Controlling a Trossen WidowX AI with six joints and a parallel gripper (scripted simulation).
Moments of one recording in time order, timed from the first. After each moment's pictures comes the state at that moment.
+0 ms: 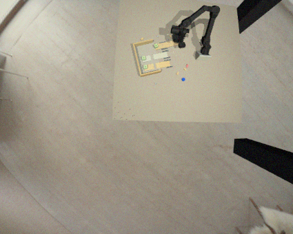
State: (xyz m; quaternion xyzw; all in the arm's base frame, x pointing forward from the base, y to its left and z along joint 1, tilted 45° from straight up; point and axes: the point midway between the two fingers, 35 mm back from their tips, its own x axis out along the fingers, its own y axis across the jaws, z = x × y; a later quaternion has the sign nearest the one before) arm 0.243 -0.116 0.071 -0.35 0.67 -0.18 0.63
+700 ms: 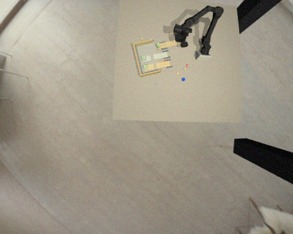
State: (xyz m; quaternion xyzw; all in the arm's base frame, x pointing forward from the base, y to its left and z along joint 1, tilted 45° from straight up) arm 0.219 -0.121 0.075 -0.35 0.67 -0.18 0.63
